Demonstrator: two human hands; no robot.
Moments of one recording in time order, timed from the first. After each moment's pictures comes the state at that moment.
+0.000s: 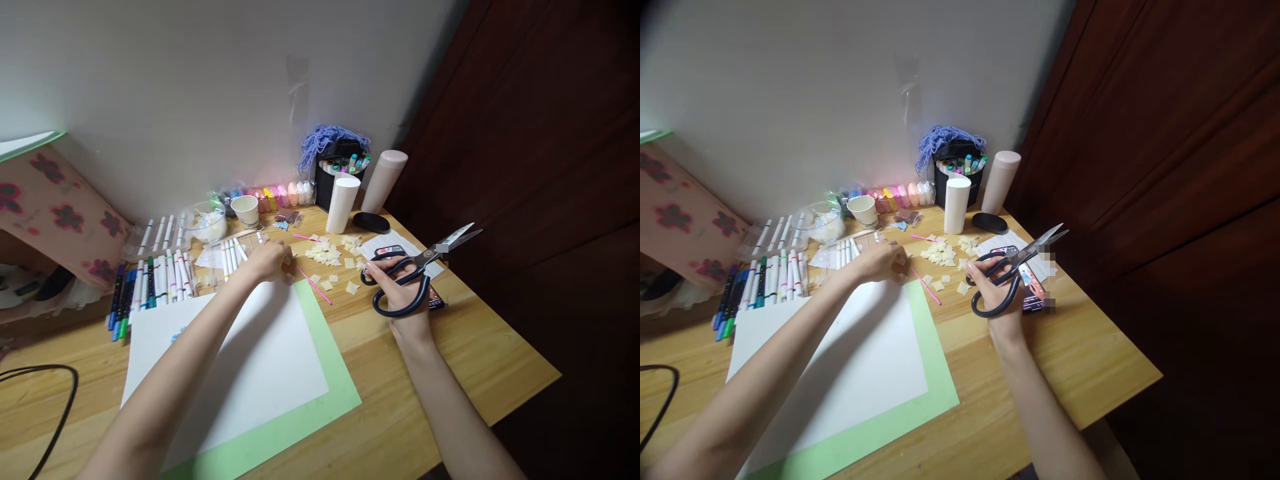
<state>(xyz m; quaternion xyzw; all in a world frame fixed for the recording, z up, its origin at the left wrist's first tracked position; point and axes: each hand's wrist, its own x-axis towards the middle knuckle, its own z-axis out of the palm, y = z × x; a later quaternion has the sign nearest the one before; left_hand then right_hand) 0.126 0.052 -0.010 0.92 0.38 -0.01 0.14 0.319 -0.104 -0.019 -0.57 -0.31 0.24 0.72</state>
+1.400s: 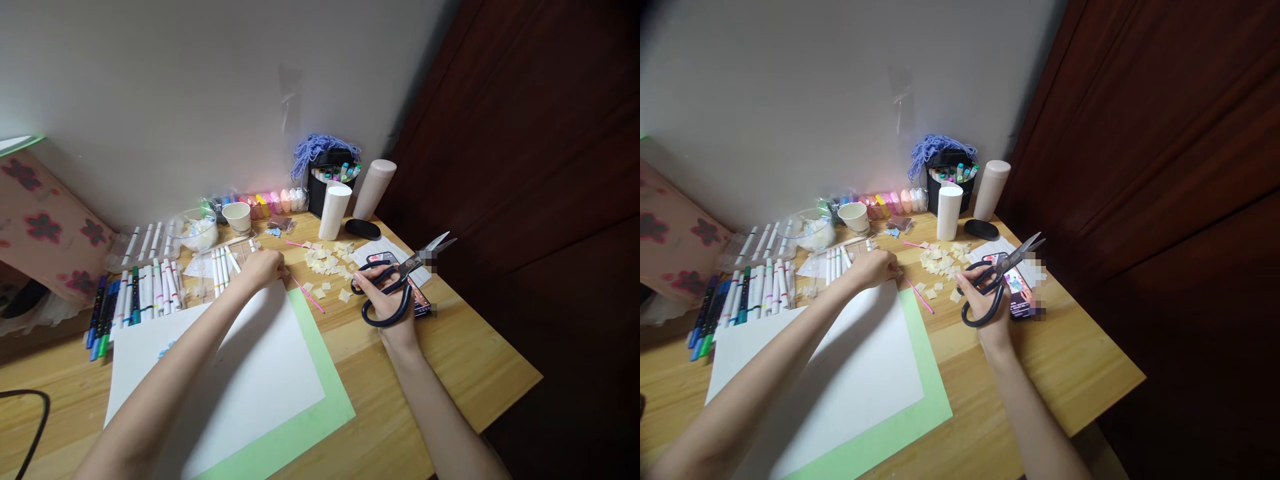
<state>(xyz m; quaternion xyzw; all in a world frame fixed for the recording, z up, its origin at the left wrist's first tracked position) 0.136 0.054 -0.016 0.89 0.45 -0.01 0.11 0.319 -0.100 -0.025 -0.58 -0.34 0.24 0.70</state>
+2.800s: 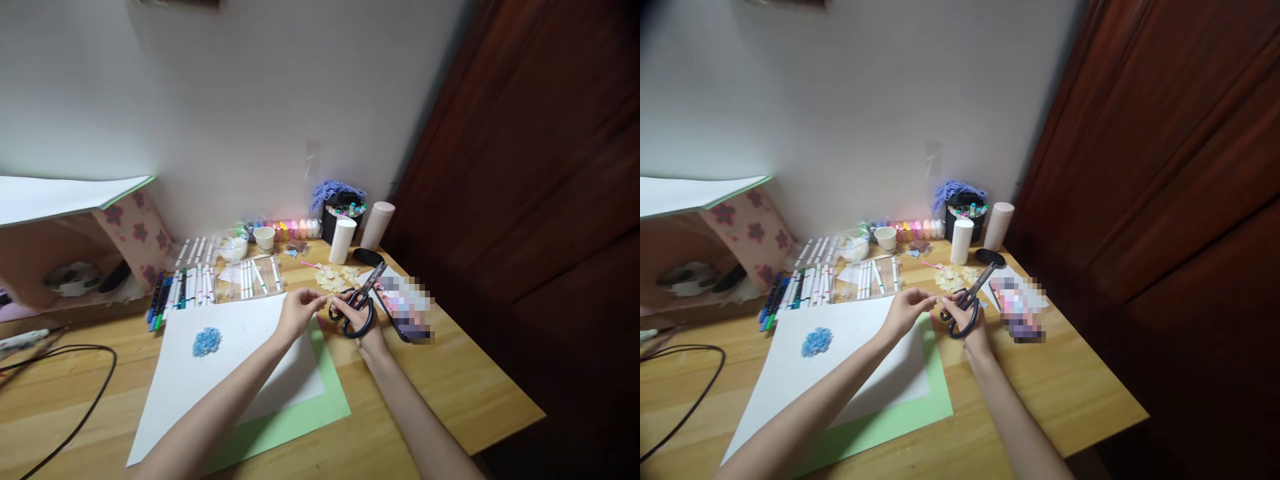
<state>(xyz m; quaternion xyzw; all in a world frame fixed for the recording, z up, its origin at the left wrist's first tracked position) 0.157 -0.057 -0.019 0.66 0.45 0.38 0.46 0.288 -0.101 -0.035 -0.51 -0.32 0.42 0.68</state>
